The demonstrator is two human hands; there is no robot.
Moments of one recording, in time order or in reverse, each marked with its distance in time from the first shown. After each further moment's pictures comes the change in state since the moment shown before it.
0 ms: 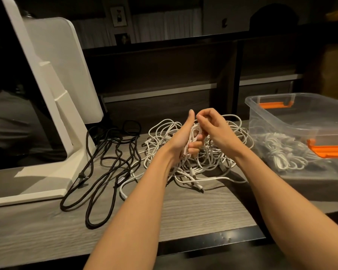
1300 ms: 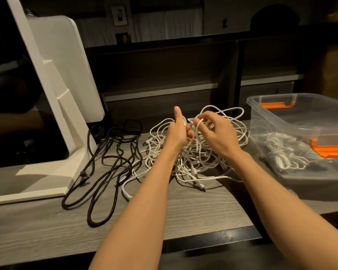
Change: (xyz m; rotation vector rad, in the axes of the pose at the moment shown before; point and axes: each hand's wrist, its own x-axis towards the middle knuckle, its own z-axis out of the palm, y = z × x) left_hand 0.014 -0.001 -0.007 0.123 0.505 0.079; right_hand -0.003 0.008 0.005 -0.603 0.185 -0.243
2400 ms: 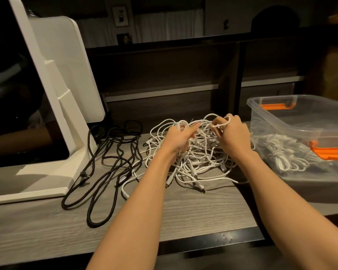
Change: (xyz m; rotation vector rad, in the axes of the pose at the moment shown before) left_hand 0.000 -0.008 -0.009 0.132 -0.067 0.040; right_hand 0.004 0.034 -0.007 -0.543 -0.045 0.113
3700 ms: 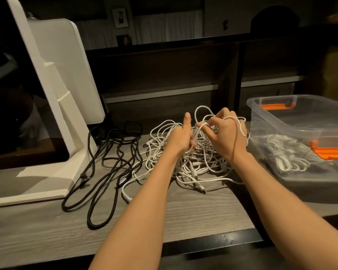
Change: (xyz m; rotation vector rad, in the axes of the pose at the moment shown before) left_hand 0.006 -0.002 0.010 0.127 0.018 0.062; right_hand -0.004 -0.021 -0.005 0.178 0.249 -0.071
